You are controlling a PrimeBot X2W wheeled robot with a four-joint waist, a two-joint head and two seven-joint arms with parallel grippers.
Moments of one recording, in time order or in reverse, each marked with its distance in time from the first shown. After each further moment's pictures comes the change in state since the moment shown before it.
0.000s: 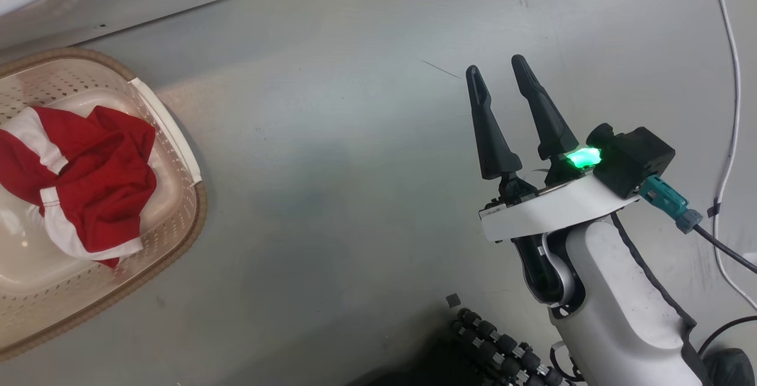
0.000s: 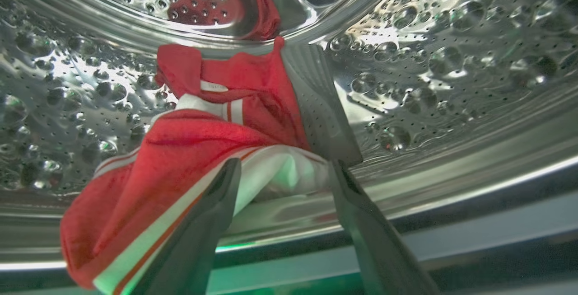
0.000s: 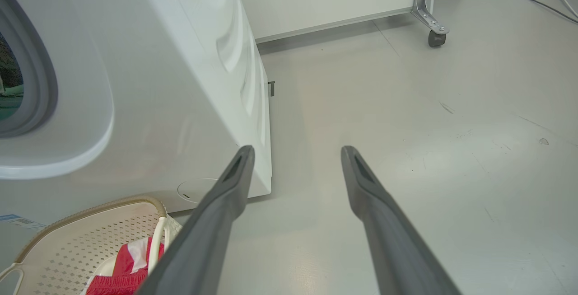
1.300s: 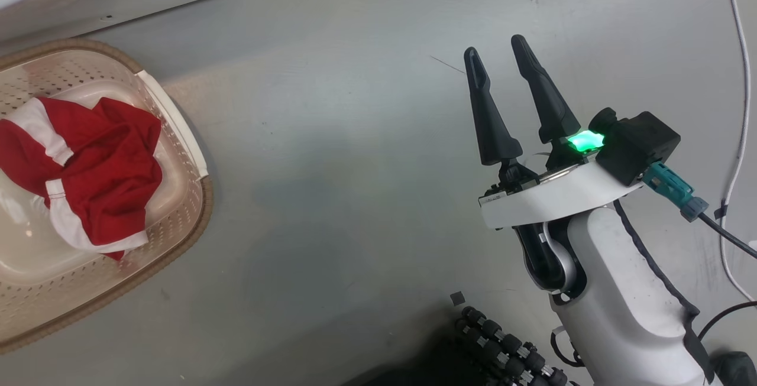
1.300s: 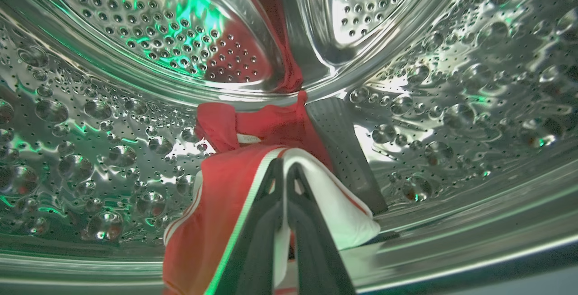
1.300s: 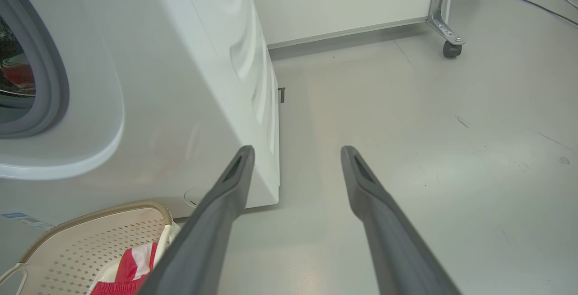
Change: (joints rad) left arm -0.087 0.035 -0.029 -0.037 0.038 -0.007 -0.007; right arm -0.038 0.000 0.003 -0.002 -0.007 0.000 0.000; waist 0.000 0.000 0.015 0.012
